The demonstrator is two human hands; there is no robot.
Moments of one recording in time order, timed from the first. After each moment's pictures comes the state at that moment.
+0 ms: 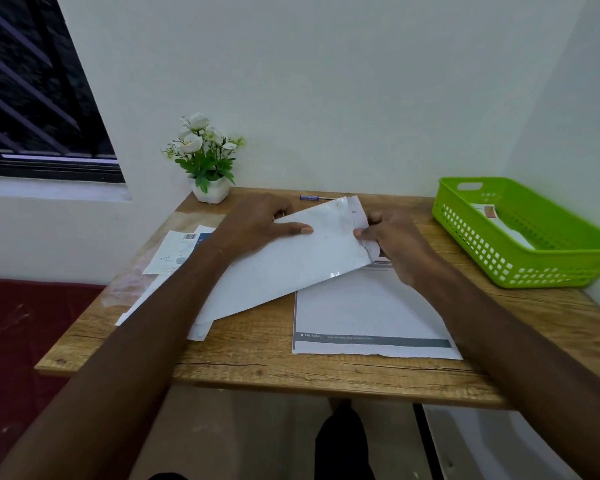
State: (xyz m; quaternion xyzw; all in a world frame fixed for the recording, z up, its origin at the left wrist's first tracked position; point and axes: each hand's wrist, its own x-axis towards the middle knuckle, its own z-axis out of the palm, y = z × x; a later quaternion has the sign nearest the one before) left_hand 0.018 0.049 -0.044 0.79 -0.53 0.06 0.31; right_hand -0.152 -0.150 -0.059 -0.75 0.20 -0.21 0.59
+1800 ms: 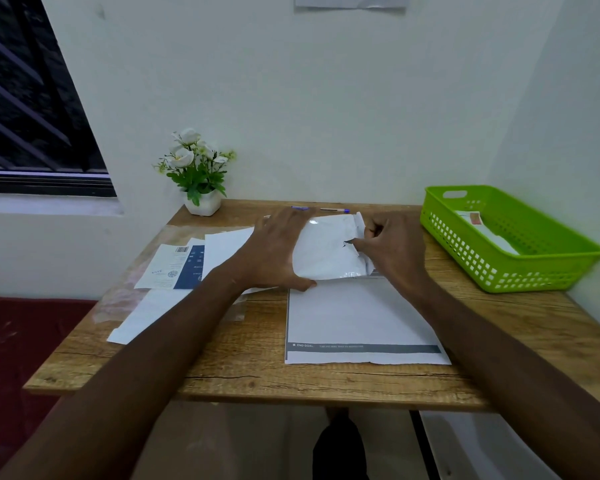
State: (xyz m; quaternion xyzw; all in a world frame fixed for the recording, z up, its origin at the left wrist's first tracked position) left_hand -0.018 0.037 -0.060 0.79 -0.58 0.09 0.18; right_hand -0.158 -0.154 -0.062 -0.85 0.27 -0.39 0.22
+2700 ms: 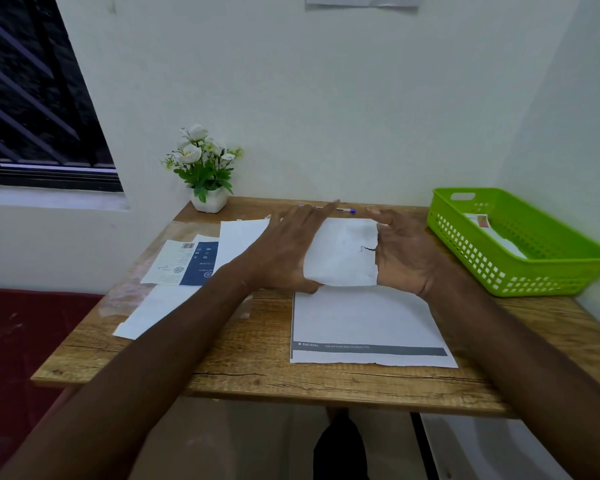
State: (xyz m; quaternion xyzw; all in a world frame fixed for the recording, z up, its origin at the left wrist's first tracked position) left_hand -0.019 0.032 -0.062 0.75 -0.63 0.15 0.16; right_hand -0.169 -0.155 -0.043 -0.48 -0.03 0.07 0.87
